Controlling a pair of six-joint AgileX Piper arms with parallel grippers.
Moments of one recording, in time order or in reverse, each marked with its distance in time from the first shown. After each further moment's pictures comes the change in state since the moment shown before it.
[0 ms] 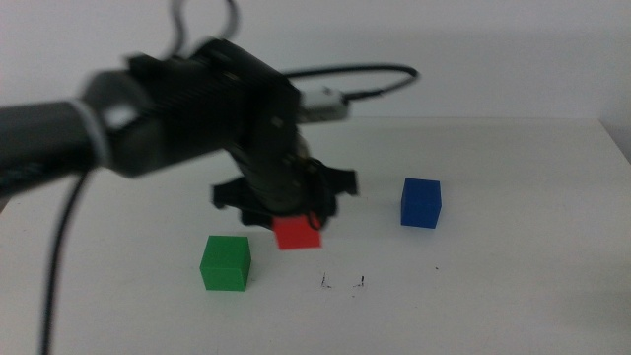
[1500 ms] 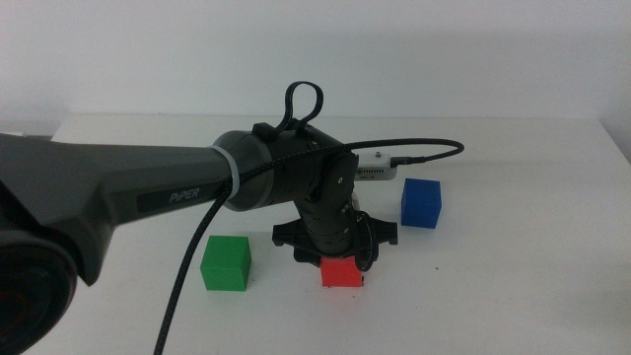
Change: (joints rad) left arm -0.047 0.282 -0.065 -0.125 -0.164 0.132; right arm 0.000 0.000 0.000 0.000 0.000 0.000
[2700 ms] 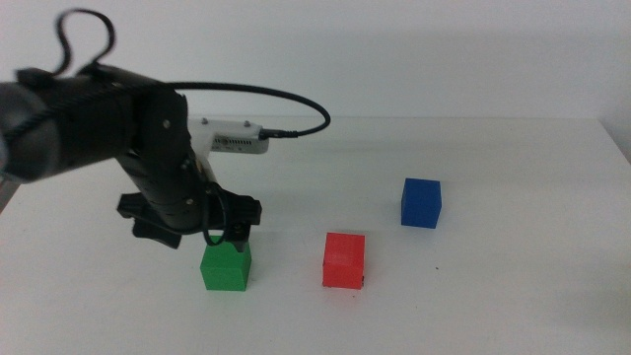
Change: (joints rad) left arm 0.308 -0.363 0.274 0.022 0.146 0.311; right arm 0.000 0.000 0.000 0.000 0.000 0.000
